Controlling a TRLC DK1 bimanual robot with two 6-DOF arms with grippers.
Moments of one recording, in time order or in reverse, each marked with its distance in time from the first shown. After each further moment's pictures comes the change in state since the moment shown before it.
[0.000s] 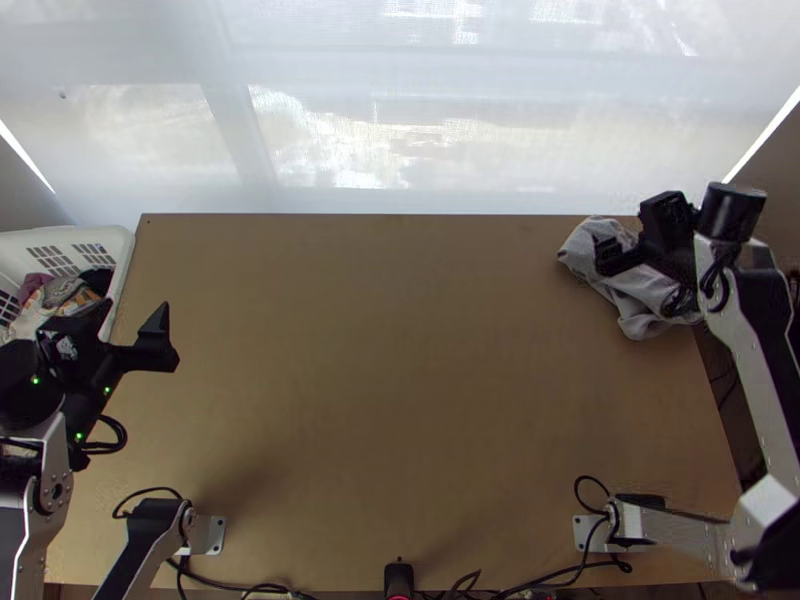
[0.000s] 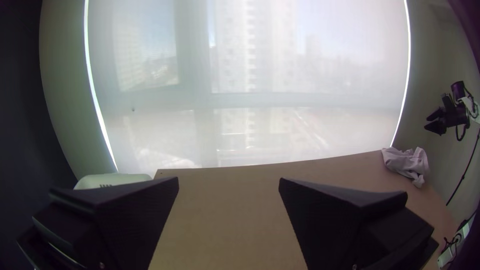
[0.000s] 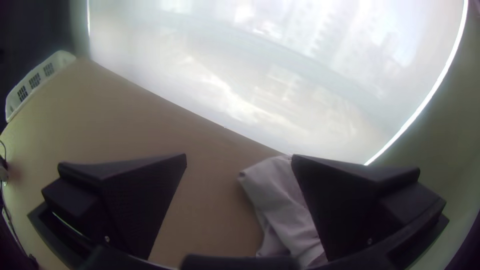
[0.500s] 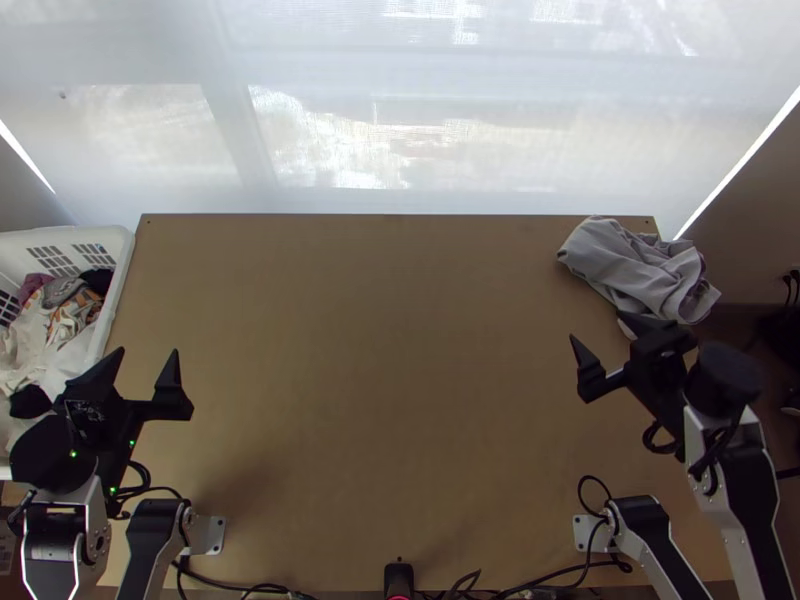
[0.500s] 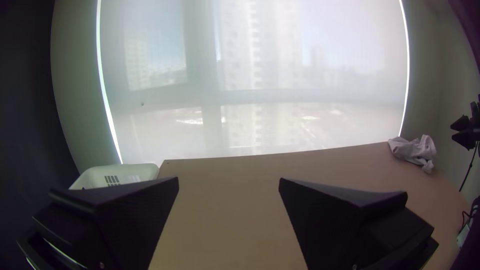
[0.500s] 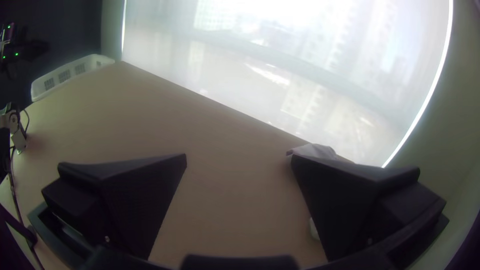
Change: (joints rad) left arm 0.027 -0.356 -0.370 0.088 -0.007 0.024; right arm 0.130 -0.712 -0.662 0.122 -0.040 0.088
